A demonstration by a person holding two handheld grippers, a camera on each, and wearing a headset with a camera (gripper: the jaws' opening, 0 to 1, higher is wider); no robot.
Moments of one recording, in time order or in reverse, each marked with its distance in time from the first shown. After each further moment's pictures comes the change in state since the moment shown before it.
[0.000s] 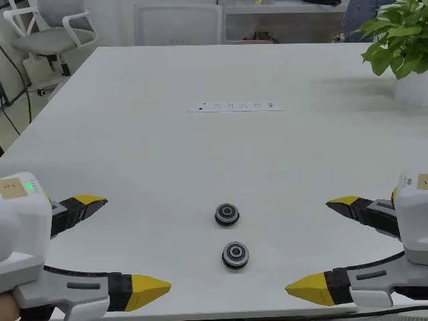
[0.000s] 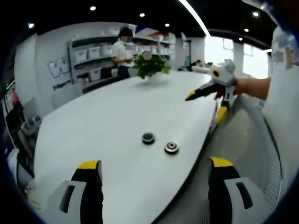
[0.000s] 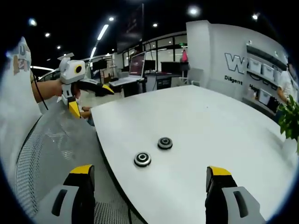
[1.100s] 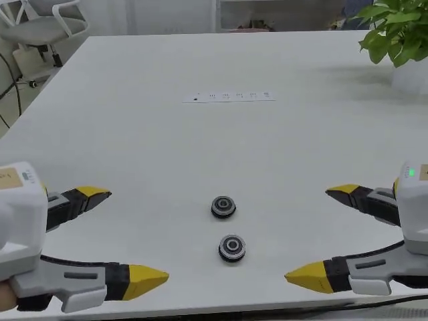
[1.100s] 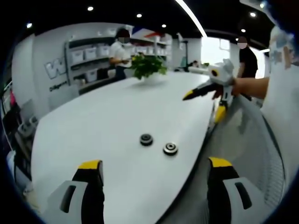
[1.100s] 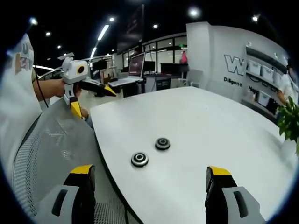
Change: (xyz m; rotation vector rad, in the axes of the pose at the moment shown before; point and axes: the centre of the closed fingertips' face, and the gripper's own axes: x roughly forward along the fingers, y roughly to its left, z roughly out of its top) left arm 0.006 -0.001 0.002 0.010 -0.008 -0.029; right arm 0.000 -0.006 0.000 -0.016 -0.011 0.003
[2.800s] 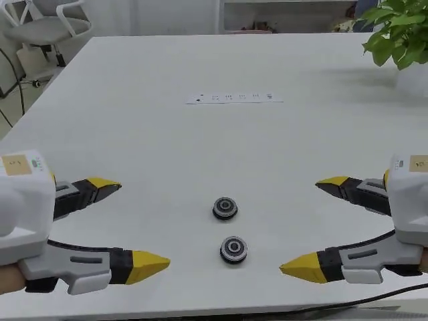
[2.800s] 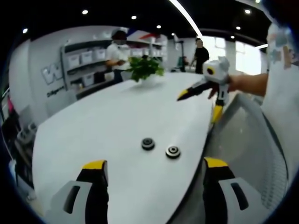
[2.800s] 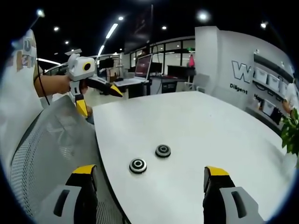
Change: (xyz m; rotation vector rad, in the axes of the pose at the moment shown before) left arm 0.006 0.007 0.008 0.048 -0.012 -0.020; right arm 0.011 -0.001 0.016 -0.071 -0.010 0.036
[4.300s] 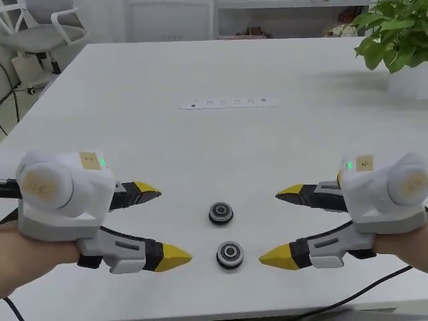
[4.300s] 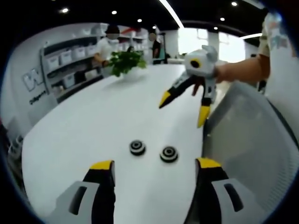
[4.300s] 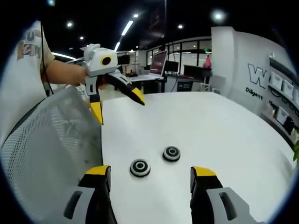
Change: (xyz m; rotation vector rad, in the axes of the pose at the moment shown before) left arm 0.058 -0.010 -0.002 0.096 0.064 -0.157; right arm 0.038 -0.002 -0.011 -0.075 0.013 0.139
